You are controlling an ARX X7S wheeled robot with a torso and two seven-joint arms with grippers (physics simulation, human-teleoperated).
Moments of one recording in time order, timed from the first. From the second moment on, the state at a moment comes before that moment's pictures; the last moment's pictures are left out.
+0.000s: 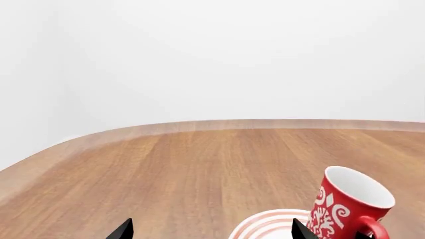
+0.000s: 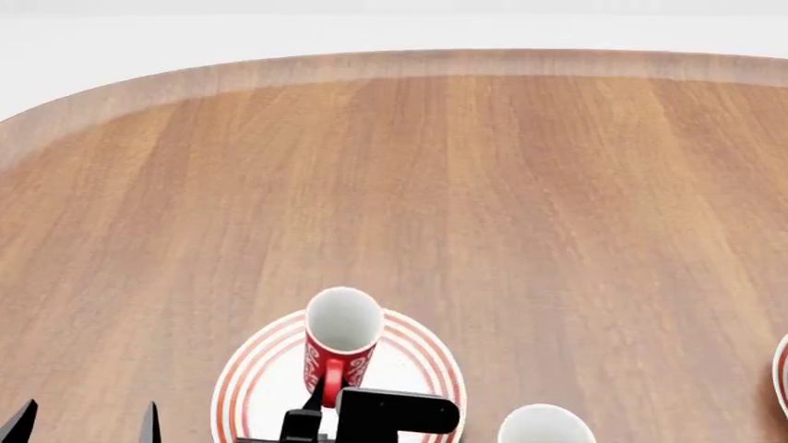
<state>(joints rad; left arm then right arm) 0.04 -0.34 0.27 0.22 -0.29 0.02 -0.34 0.67 0.00 -1.25 0.82 1.08 -0.47 0.49</state>
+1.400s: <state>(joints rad) 0.04 -0.35 0.29 0.22 -0.30 0.03 -0.35 0.77 0.00 -1.56 1.01 1.42 -0.54 0.31</state>
